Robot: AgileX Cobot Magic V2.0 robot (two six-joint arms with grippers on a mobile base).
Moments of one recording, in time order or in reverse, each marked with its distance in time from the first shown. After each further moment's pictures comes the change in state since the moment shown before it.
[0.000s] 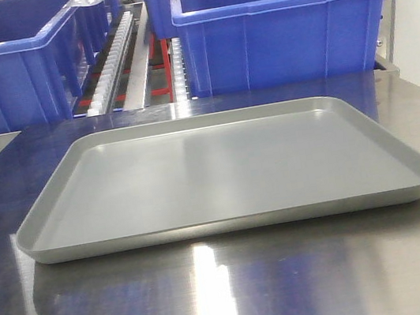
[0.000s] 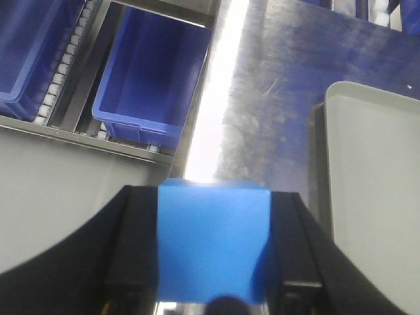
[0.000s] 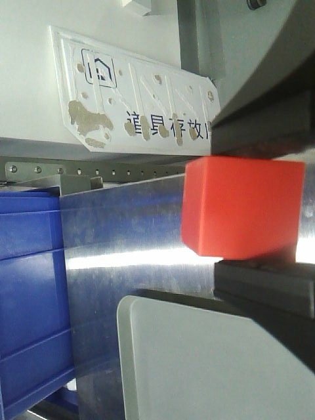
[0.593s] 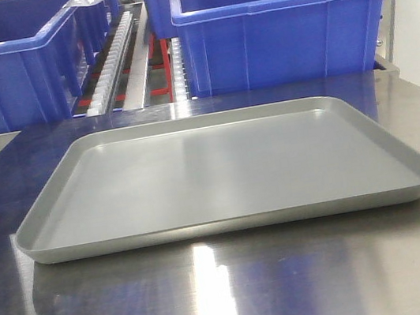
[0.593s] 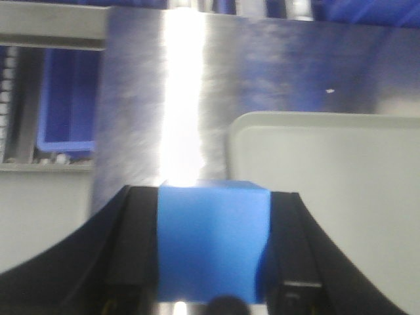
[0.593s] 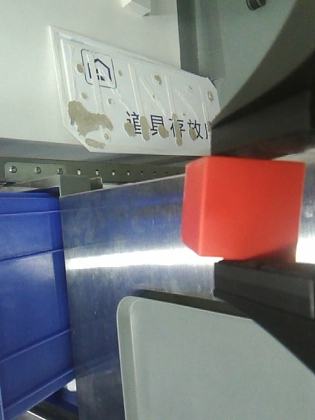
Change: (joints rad) left arm -0.195 0.427 -0.442 0.062 0.108 0.000; right arm 0.000 0.000 0.000 0.000 0.000 0.000
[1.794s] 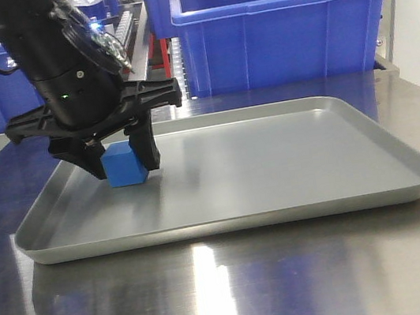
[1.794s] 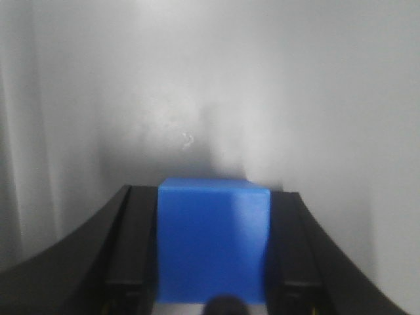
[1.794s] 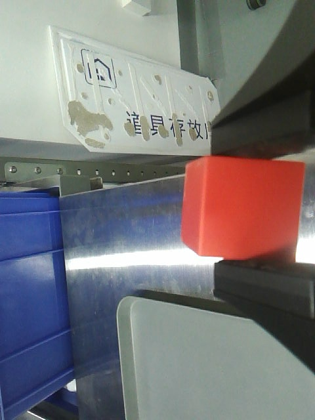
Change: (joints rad) left arm -0.230 0.614 -0.283 -0.157 0.048 0.002; right arm 0.000 0.000 0.000 0.000 0.000 0.000
